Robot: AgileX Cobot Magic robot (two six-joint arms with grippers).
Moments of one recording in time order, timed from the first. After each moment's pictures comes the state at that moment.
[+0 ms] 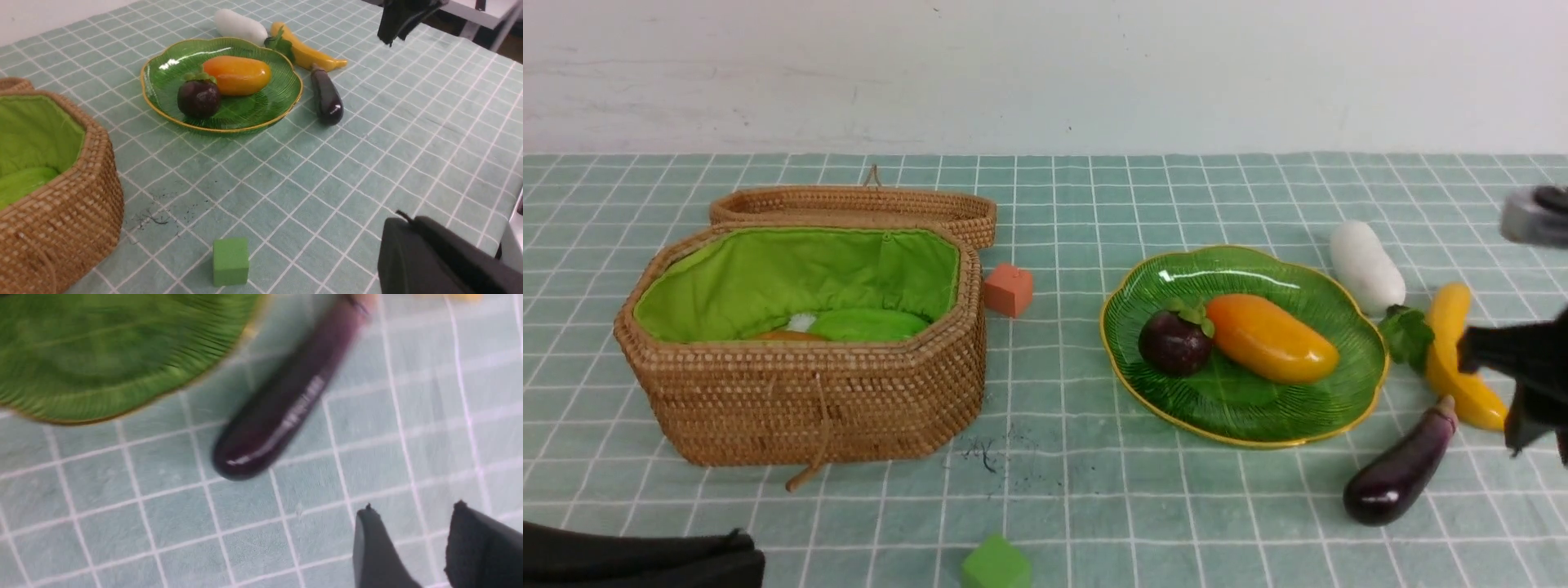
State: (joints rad) right arm 0.10 1.37 -1.01 -0.01 0.99 0.44; left arm -0.70 0.47 -0.63 -0.33 0.57 0.26
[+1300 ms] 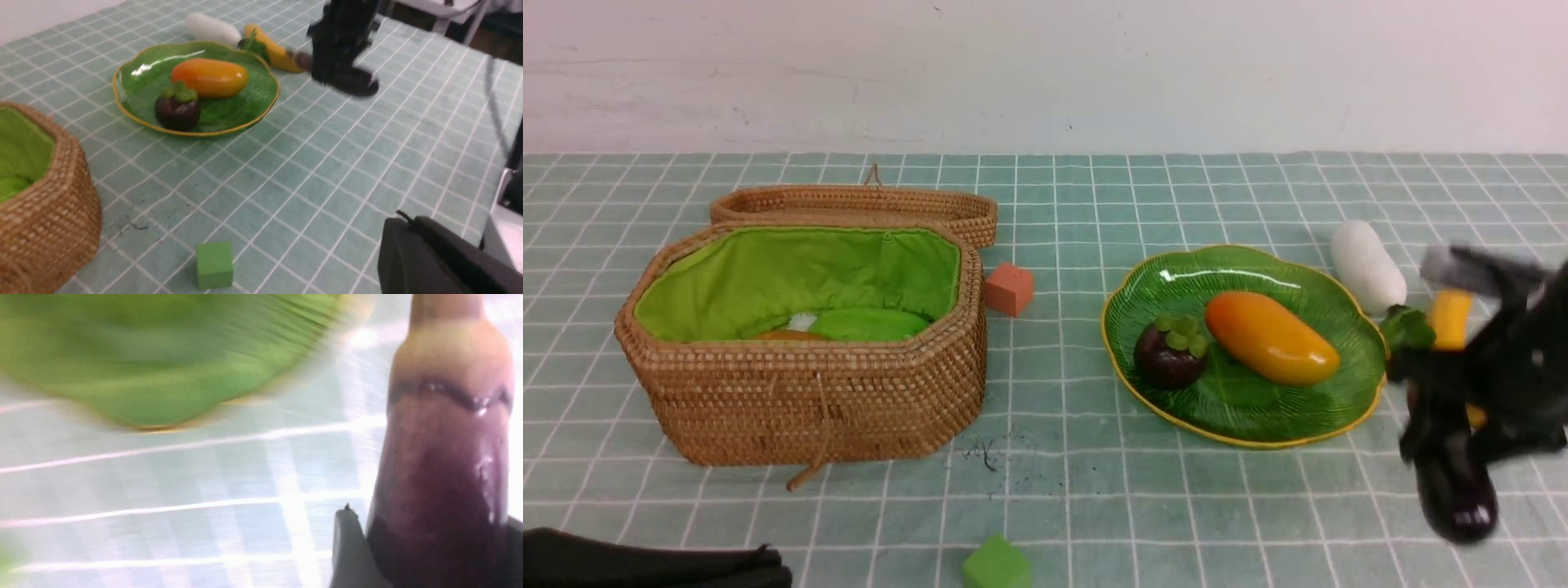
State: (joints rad) right arm 0.09 1.58 -1.18 0.26 0.99 0.11; left arm -0.70 0.51 -0.63 -0.37 0.57 0.30
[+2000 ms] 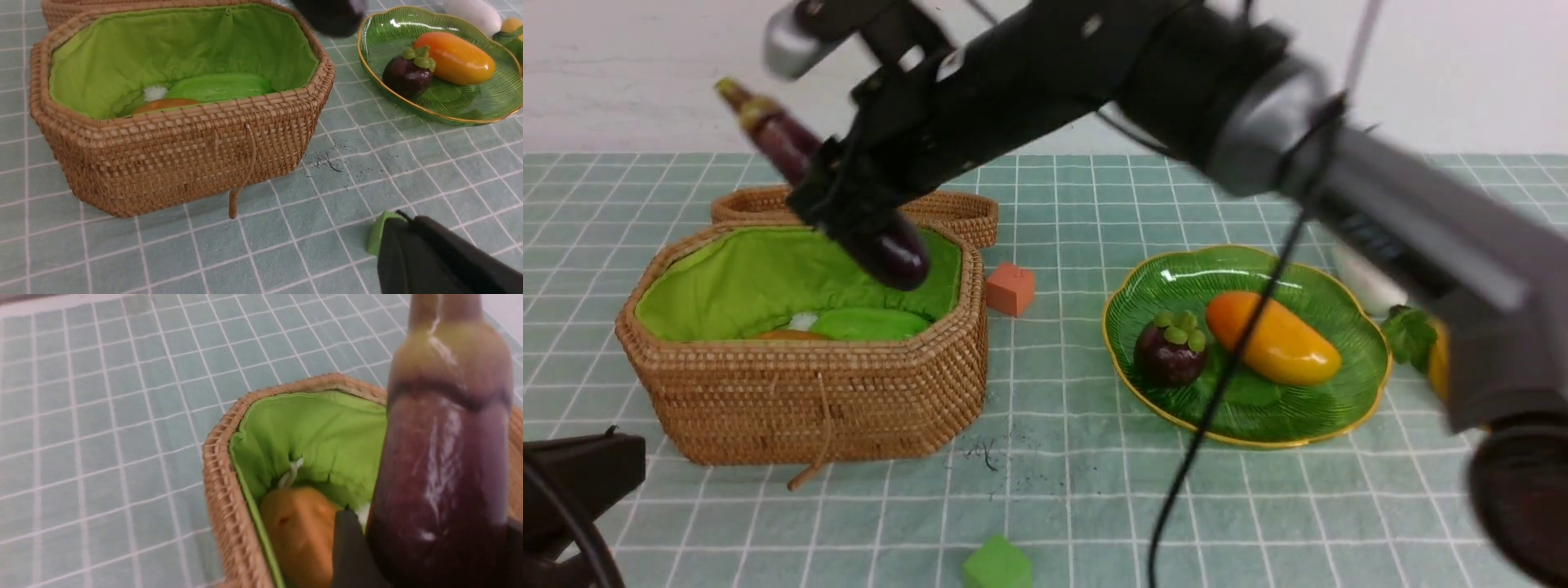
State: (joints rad) right arm 0.71 2.26 -2.32 0.55 0.77 -0.75; left arm -0.70 0.54 -0.63 0.39 0.67 -0.60
